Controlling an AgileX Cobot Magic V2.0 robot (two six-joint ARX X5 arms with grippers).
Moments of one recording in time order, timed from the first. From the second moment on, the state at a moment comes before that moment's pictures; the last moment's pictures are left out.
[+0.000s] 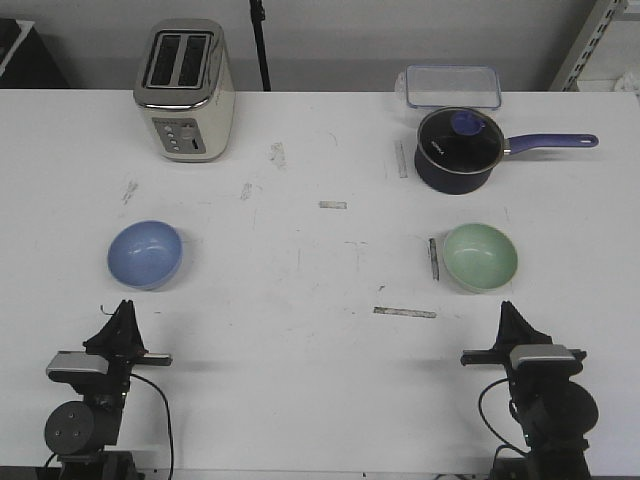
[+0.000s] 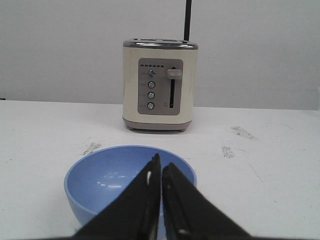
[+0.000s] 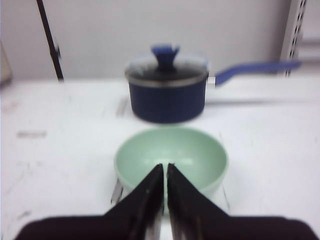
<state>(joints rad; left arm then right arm) -0.01 0.01 0.03 0.22 0.00 -0.04 0.03 0.26 0.27 -0.15 -0.03 0.06</state>
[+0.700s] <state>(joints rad) -0.01 0.01 0.03 0.22 0.00 -0.04 0.01 1.20 1.13 -0.73 -0.02 0.06</state>
